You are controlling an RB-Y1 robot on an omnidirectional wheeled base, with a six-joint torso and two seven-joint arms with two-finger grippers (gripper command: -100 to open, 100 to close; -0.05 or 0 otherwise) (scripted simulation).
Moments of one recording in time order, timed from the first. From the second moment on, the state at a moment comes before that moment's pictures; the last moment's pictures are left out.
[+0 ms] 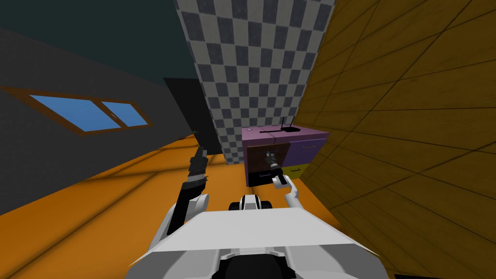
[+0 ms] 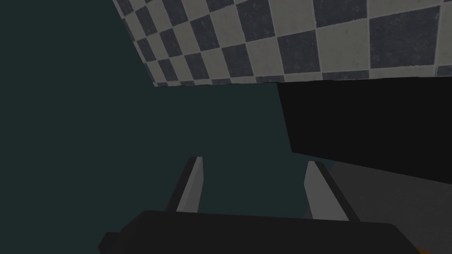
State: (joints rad) left arm 0.48 -0.01 0.07 -2.29 -0.09 -0.39 -0.11; right arm 0.00 -0.07 -0.01 -1.48 0.23 -0.34 2.38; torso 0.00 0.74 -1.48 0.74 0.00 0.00
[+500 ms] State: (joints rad) left arm 0.48 -0.01 0.07 -2.29 -0.09 -0.39 -0.11; right arm -0.06 -0.06 -0.06 -1.41 0.36 -0.39 2.27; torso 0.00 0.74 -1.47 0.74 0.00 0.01
